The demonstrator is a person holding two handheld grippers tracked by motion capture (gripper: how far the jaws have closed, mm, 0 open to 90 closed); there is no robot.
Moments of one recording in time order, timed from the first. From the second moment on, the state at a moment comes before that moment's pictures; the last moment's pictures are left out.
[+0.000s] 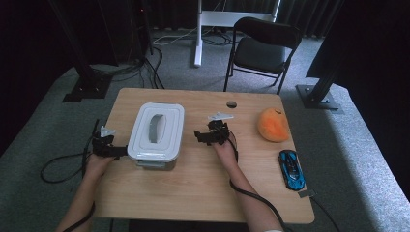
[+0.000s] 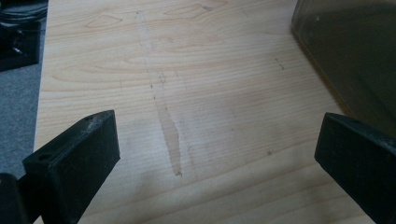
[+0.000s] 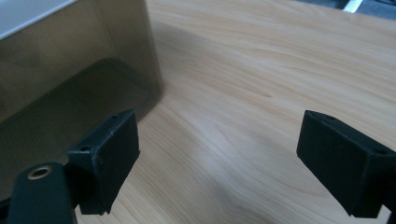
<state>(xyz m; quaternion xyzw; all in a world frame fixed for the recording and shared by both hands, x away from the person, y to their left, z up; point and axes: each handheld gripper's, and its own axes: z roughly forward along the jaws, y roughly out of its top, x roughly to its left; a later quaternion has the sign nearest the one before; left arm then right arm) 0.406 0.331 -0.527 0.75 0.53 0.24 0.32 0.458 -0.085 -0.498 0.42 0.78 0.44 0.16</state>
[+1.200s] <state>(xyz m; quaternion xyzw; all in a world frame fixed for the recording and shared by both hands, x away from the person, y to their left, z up) 0.405 0.271 -0.519 0.76 0.50 0.24 0.32 0.474 -0.059 -0.511 0.41 0.78 0.45 0.14</state>
